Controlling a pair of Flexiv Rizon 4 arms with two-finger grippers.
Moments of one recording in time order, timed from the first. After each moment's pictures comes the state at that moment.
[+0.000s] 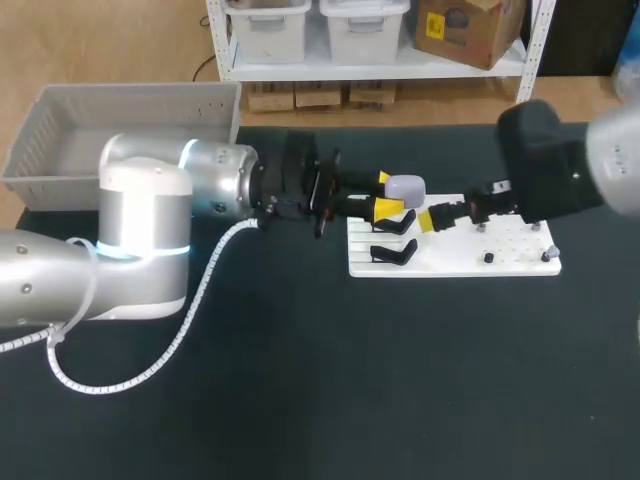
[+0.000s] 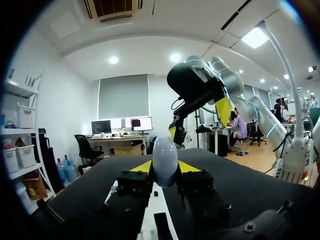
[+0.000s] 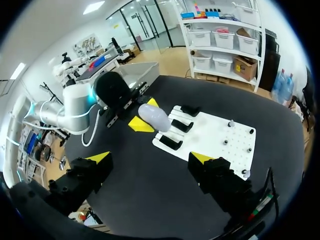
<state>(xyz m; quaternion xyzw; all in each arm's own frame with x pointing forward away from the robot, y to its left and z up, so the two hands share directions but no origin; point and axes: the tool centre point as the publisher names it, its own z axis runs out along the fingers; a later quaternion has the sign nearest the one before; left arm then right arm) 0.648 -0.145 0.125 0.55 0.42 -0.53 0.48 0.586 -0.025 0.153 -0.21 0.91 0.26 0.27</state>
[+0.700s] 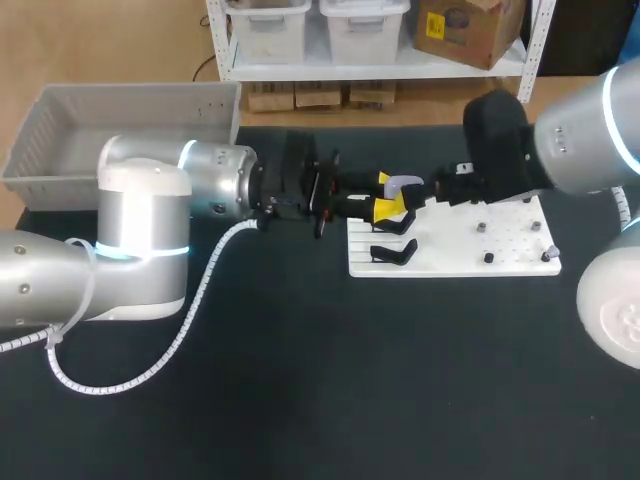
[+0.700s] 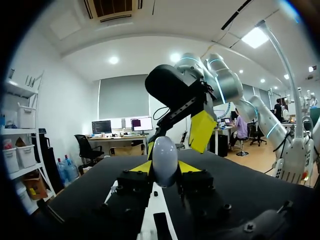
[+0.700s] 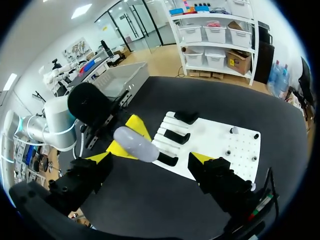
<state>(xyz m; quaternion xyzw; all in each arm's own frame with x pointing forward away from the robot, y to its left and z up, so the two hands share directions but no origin) 0.647 -0.144 0.125 0.55 0.42 -0.53 0.48 0.634 -0.011 0.131 -0.16 0.92 0.25 0.26</state>
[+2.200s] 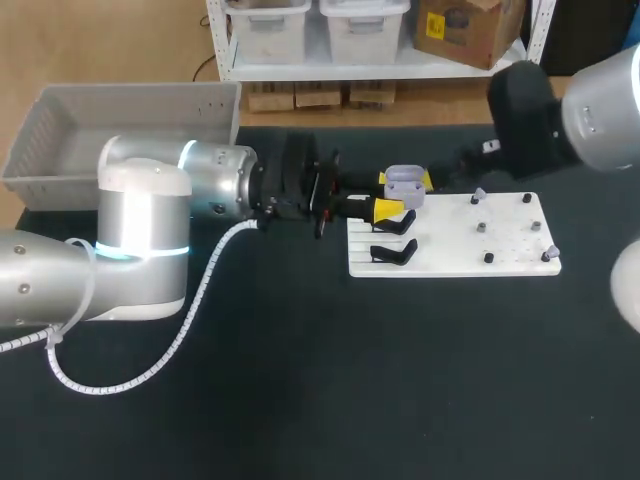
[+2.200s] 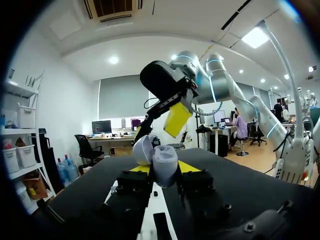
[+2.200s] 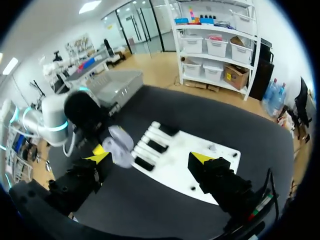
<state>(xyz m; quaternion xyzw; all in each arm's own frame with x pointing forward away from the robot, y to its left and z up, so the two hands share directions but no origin) 0.647 -0.144 0.125 0.55 0.42 -0.53 0.48 0.650 -0.051 0.148 -0.21 0.91 0.19 0.29</state>
